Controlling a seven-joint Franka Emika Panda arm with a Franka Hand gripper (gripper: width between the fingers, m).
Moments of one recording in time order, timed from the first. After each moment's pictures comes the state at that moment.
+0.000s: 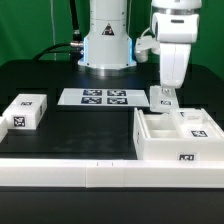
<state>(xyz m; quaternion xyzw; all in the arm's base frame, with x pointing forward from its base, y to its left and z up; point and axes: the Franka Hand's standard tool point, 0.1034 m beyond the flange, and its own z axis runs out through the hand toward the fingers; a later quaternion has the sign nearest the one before) 0.408 0.100 0.058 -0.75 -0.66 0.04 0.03</state>
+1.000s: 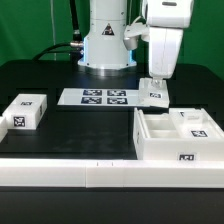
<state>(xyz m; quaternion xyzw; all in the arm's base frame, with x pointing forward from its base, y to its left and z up) 0.446 0.074 0.076 -0.76 -0.65 0.04 0.02</state>
